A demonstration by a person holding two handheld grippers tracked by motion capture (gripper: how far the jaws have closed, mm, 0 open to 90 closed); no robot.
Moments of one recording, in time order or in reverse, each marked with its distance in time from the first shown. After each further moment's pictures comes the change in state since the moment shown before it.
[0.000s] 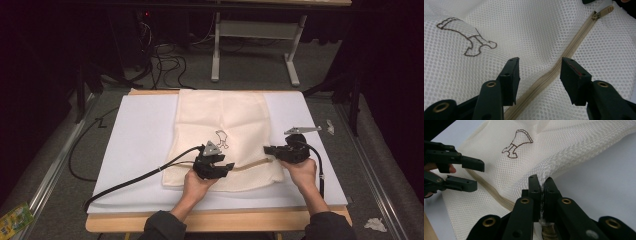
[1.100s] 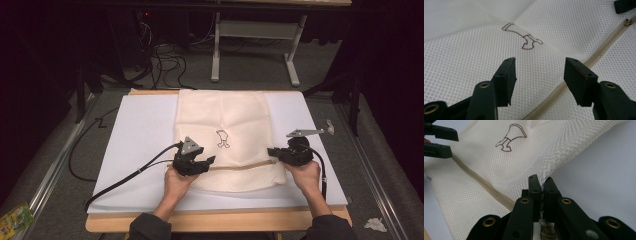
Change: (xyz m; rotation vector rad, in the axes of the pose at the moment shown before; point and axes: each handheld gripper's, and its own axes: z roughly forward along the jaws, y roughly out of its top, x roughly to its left) left arm 0.029 -0.008 -0.046 -0.079 0.147 0.006; right arm 0.002 -0.007 -0.008 0.004 -0.055 -0.022
